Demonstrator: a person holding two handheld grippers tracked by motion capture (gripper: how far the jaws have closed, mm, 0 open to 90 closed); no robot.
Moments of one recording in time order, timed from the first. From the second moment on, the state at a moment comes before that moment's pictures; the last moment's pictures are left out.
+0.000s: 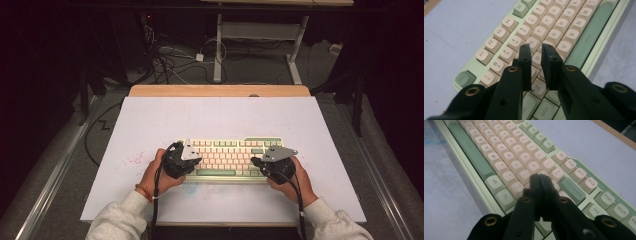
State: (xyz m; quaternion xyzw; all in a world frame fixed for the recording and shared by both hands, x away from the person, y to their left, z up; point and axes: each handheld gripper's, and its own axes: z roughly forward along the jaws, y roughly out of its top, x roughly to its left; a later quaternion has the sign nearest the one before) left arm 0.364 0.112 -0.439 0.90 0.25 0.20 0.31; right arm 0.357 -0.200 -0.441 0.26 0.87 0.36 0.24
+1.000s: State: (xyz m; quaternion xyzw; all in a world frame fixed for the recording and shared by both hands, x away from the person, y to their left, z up) left arm 0.357 0.110 -0.440 0.87 0.26 0.26 0.34; right arm 0.361 -0.201 -0.431 0.30 0.83 0.39 0.28
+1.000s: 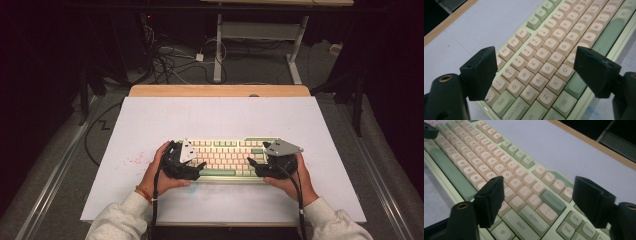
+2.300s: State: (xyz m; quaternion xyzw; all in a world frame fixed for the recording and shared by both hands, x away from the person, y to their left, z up) left arm 0.330 0.129 -0.429 0.85 0.23 0.30 0.36; right arm 0.343 -0.203 -0.418 0.27 0.82 0.39 0.33
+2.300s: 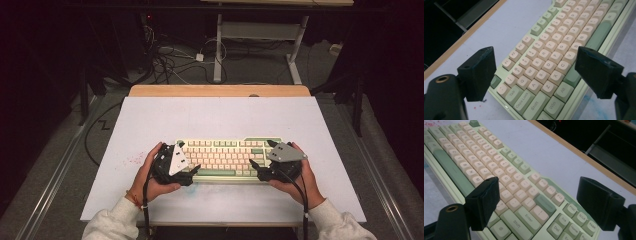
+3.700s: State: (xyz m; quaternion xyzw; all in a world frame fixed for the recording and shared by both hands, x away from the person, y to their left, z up) left arm 0.307 0.158 -0.444 0.85 0.24 0.32 0.34; right arm 0.318 -0.235 -0.420 0.29 0.81 0.36 0.35
